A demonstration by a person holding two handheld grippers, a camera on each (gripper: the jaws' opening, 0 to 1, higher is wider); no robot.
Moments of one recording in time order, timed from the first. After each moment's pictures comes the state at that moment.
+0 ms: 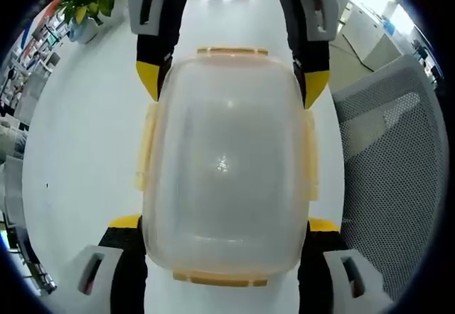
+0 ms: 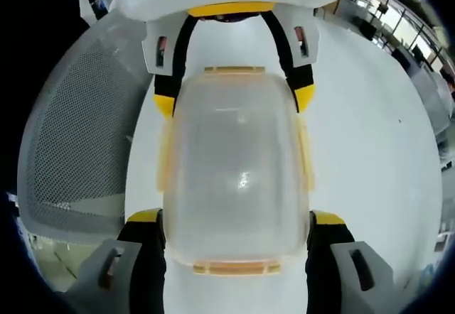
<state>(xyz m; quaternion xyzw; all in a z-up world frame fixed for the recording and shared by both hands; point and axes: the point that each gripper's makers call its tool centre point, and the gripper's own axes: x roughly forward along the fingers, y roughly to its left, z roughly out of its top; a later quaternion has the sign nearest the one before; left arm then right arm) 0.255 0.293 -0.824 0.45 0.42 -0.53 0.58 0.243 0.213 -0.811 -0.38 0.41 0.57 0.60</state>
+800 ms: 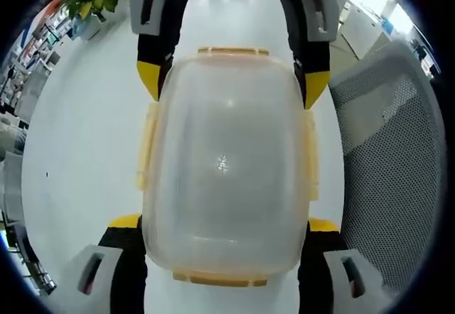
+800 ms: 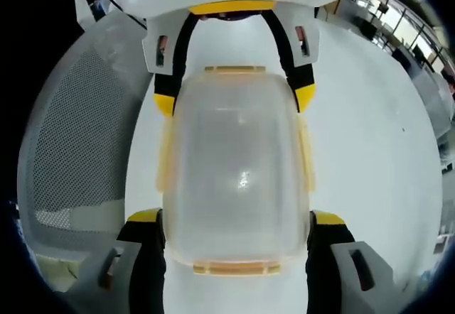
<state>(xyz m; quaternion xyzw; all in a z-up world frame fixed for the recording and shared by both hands) 0.255 0.322 -0.824 0.45 0.42 -0.54 0.58 0.244 0.243 -0.813 -0.39 0.41 0.57 0.59</state>
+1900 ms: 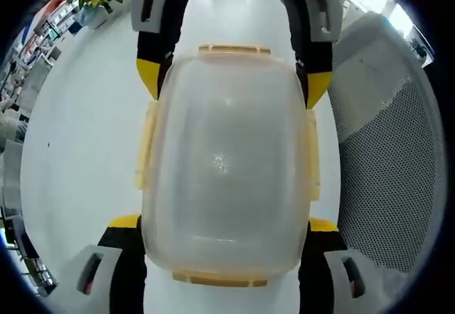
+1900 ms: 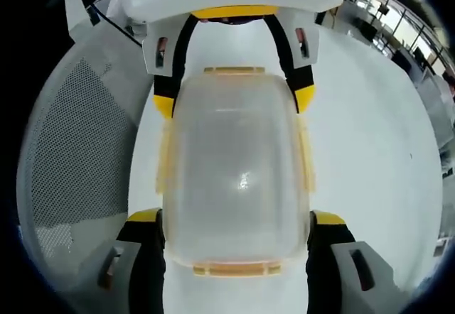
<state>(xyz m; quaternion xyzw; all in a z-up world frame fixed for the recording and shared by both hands) 0.251 0.396 -0.825 0.44 0.43 -0.53 0.58 0.239 0.317 -0.813 -0.38 0.41 0.57 0.60</state>
